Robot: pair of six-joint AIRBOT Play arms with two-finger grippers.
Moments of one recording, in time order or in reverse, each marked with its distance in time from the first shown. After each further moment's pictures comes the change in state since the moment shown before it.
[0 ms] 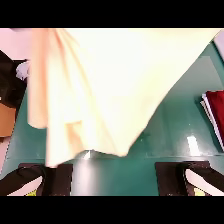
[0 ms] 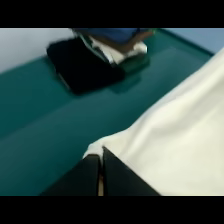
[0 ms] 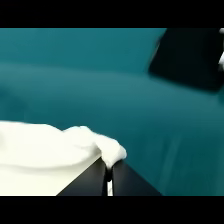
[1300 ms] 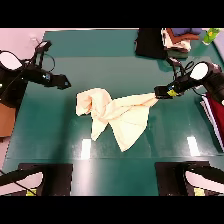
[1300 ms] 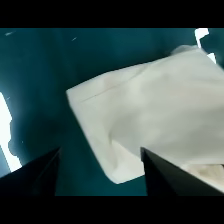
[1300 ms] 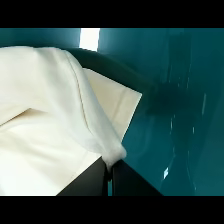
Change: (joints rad) left arm 0.319 -0.224 -0.504 0.019 -0.022 -0.003; right arm 0.151 -0.172 -0.738 -0.078 -0.240 0.016
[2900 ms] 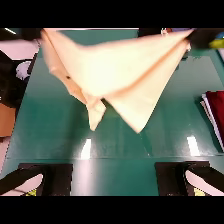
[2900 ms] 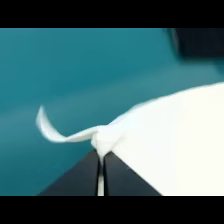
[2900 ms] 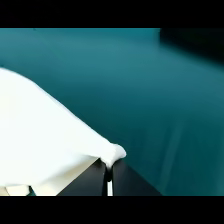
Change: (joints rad) left arm -0.122 0.193 0.461 0.214 0.128 -0.143; right arm -0.060 0.208 0.534 0.000 -0.008 -0.013
